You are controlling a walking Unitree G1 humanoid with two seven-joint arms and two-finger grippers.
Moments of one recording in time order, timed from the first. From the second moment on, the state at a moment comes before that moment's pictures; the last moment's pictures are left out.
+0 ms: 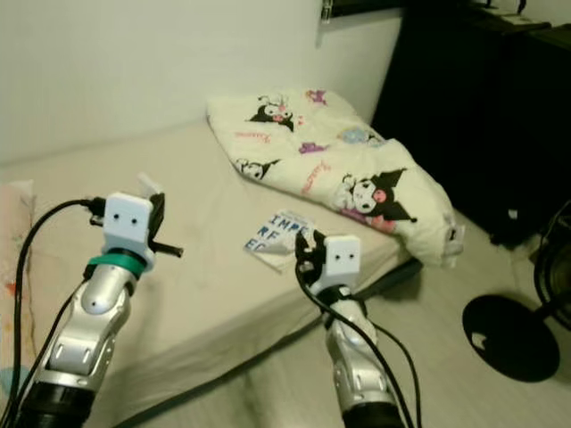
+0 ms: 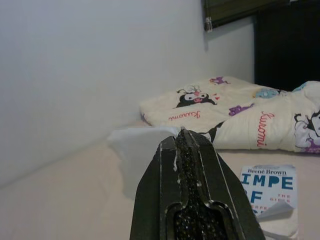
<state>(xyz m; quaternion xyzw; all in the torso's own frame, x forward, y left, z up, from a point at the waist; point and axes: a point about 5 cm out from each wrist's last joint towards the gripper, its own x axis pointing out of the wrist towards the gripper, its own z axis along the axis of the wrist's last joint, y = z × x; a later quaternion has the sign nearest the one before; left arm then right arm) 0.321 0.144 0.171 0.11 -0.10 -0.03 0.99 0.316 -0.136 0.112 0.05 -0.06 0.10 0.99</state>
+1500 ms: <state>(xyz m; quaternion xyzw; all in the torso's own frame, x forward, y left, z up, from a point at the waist) 0.285 0.155 0.056 0.10 0.08 -0.05 0.99 0.275 -0.158 0.017 0.01 0.12 0.09 0.99</state>
